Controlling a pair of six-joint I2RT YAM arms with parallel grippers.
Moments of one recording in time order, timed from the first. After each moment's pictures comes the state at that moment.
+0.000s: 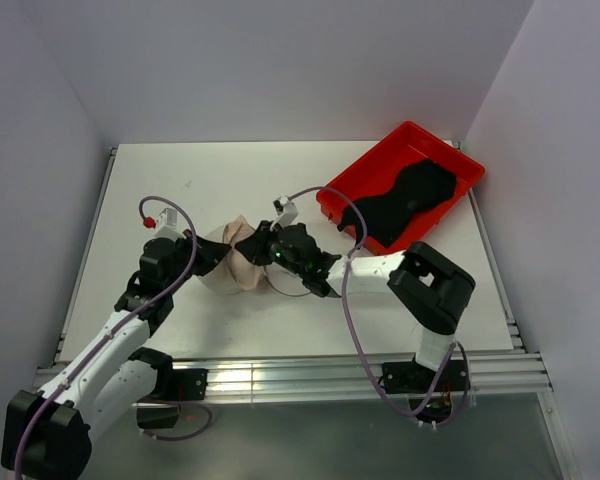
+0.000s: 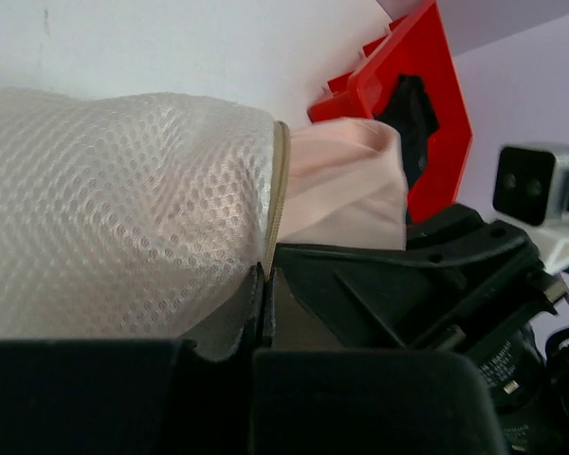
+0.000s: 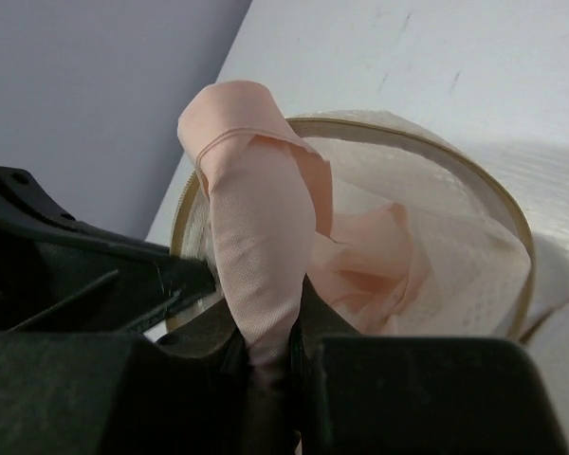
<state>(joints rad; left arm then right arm) -0.33 0.82 0.42 0.09 0.12 -0.91 0.94 1.76 0.89 0.67 0.10 0.81</state>
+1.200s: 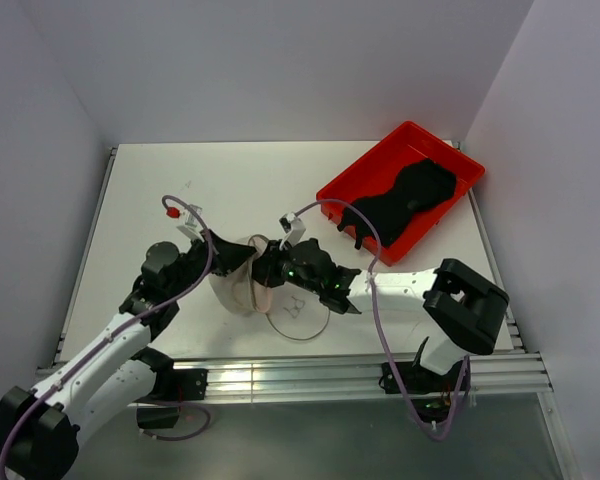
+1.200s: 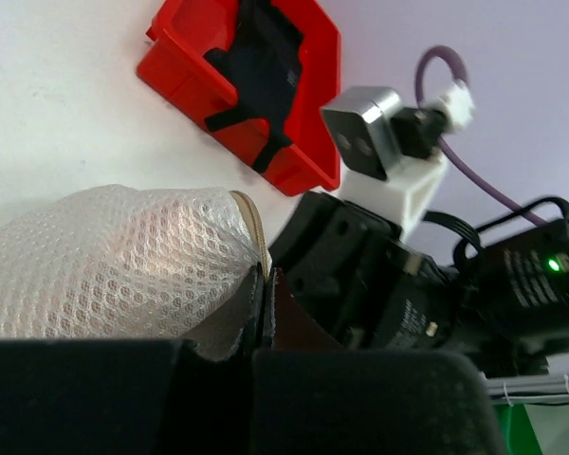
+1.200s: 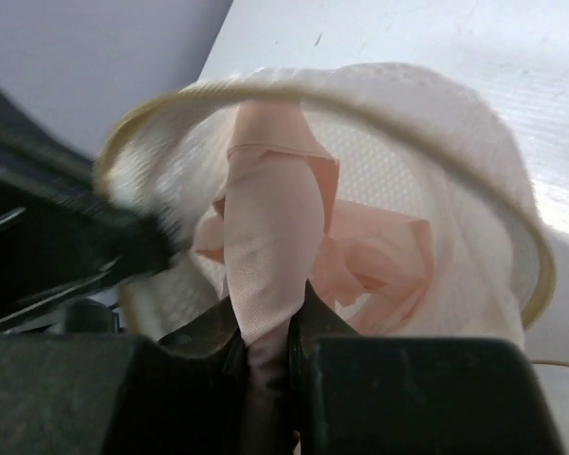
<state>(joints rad) -0.46 0.83 0.43 0.29 0.34 -0.80 1.01 1.56 0.76 0.53 0.04 0.80</state>
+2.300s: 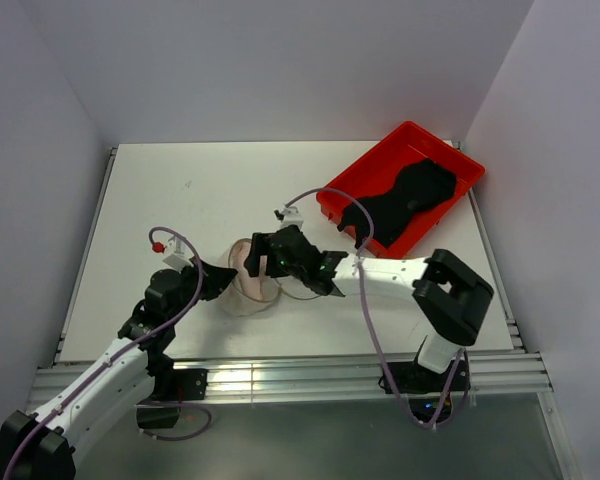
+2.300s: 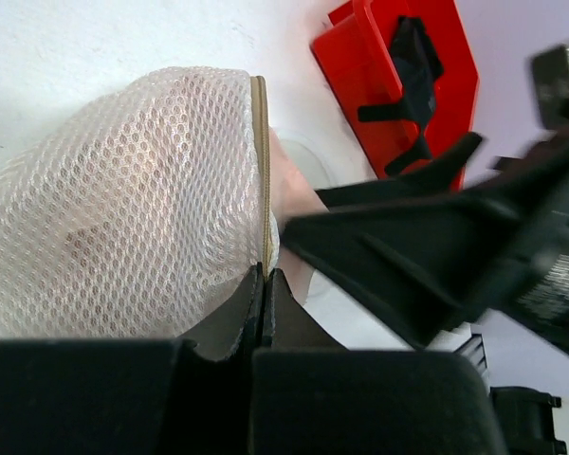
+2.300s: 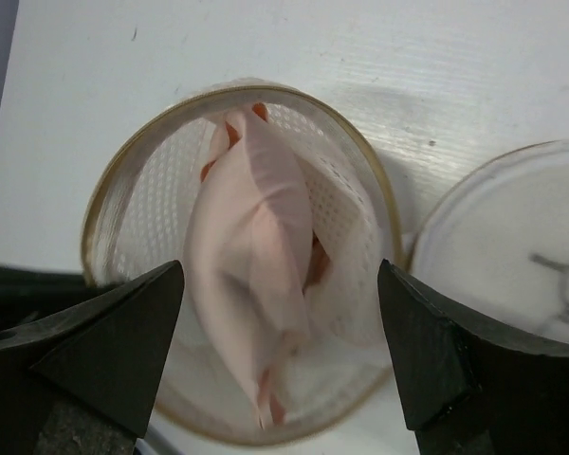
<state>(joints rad) -0.46 0.63 0.19 0.17 0.08 -0.90 0.99 1.72 0.99 0.15 0.24 0.78</state>
